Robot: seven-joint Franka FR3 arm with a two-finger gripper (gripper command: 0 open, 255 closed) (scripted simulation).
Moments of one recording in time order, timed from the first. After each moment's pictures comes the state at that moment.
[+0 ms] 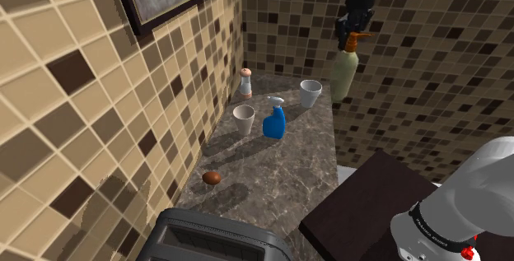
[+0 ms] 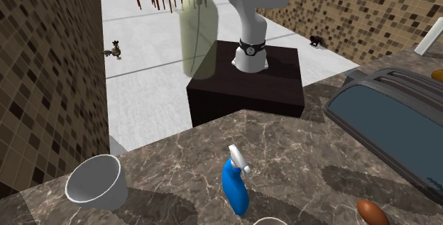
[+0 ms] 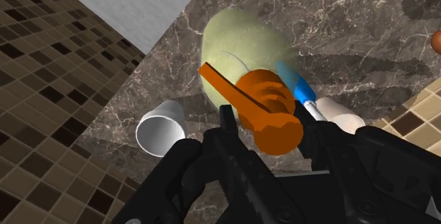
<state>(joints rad) -0.01 -0.33 -0.11 -2.00 -0.12 1.73 0.00</state>
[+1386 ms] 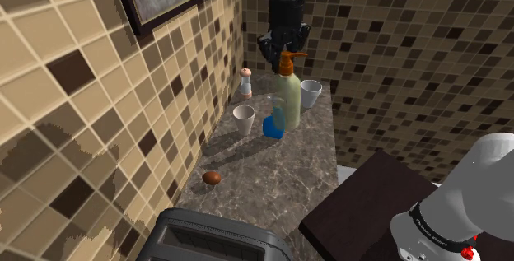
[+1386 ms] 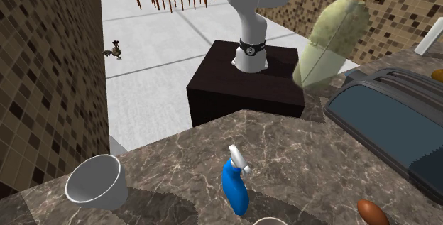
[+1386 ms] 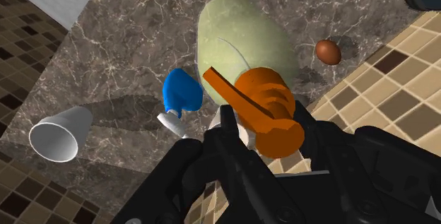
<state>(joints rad) 0.17 -0.17 0.23 -1.81 -0.07 1.65 0.50</state>
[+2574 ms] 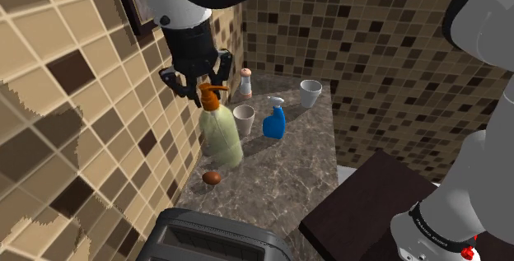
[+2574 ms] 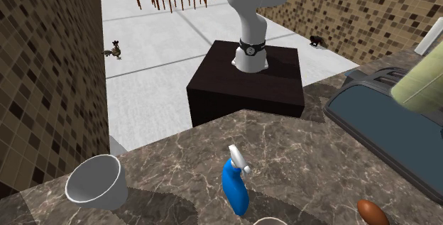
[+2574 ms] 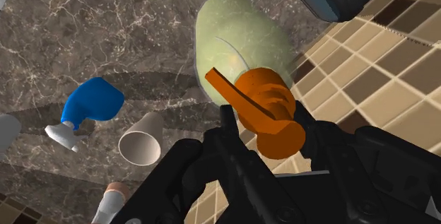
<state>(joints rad) 0.40 0.28 0.43 -1.31 -0.21 1.52 0.90</state>
